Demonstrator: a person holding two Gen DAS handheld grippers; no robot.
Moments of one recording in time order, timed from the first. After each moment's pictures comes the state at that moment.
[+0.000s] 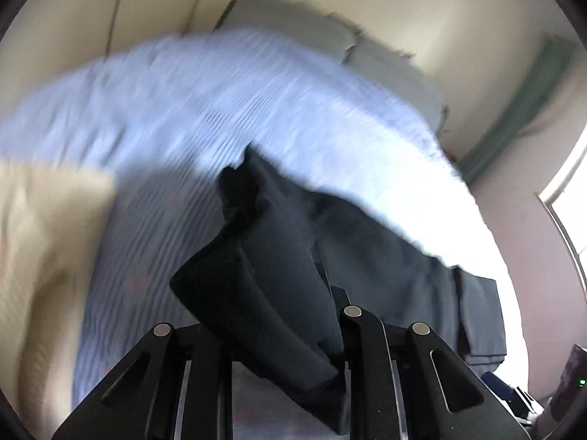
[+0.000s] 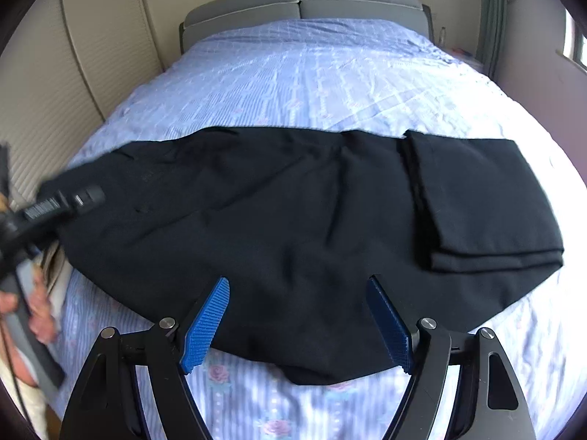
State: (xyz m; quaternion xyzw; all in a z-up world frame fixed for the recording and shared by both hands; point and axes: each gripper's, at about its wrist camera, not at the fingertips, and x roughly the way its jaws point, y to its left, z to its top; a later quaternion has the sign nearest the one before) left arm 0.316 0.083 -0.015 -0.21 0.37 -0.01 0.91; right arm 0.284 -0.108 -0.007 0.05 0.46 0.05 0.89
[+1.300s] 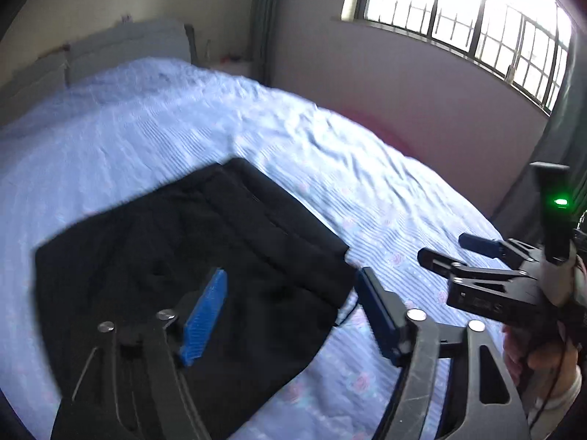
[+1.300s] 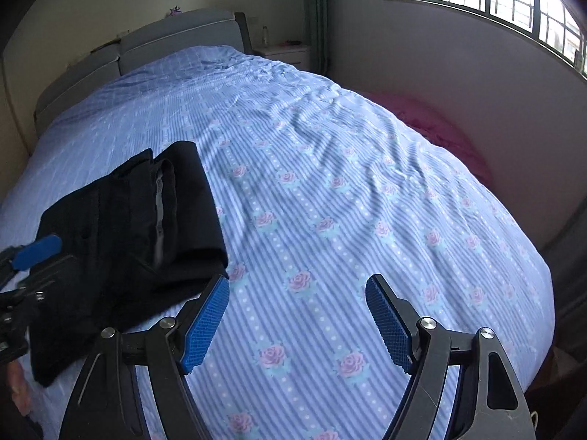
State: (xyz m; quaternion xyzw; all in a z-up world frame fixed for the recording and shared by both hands) left arm 0.304 -0.374 0.015 0.08 0.37 -0.35 0.86; right arm 0.212 -0.488 -0.024 0.12 0.42 -0.20 0.88
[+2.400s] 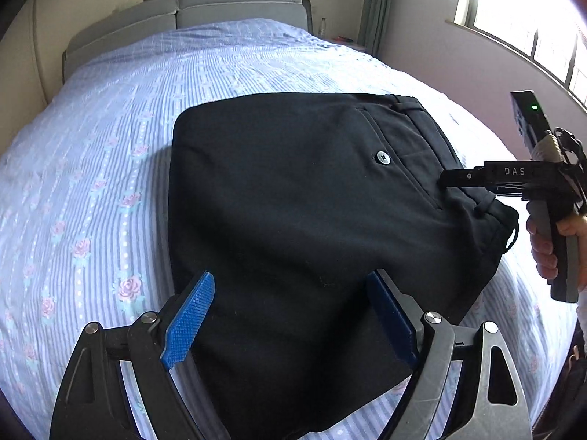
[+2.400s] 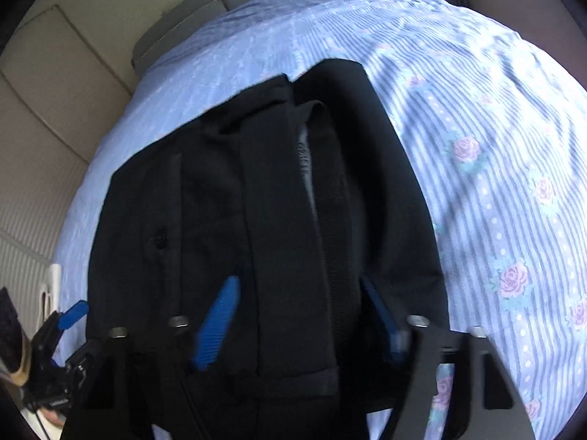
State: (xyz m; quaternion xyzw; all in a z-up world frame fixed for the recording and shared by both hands) left arm 0.318 -0.226 -0.080 0.04 0.44 -0.17 0.88; right arm 0.382 -0.440 -0.104 0.19 0.49 0.09 0.84
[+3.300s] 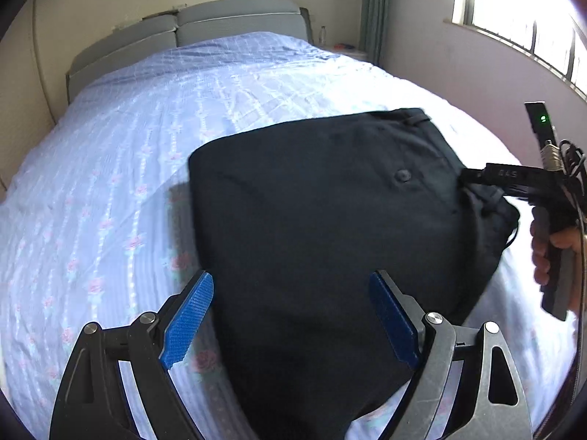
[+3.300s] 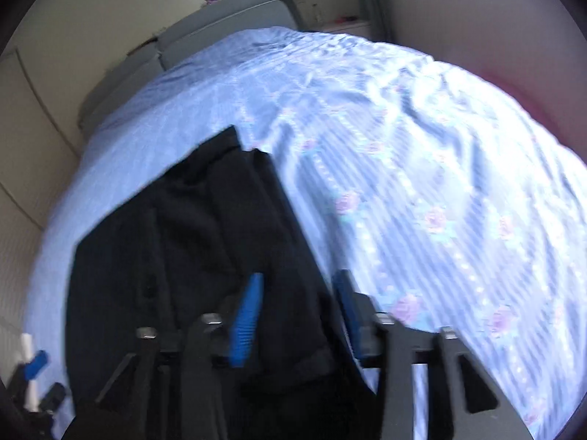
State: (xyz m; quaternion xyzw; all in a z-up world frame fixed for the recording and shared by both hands) left arm 0.323 -0.251 -0.049 0.08 0.41 -0.15 0.90; right arm 0.369 -0.481 -0.091 0.19 0.44 -0.08 0.88
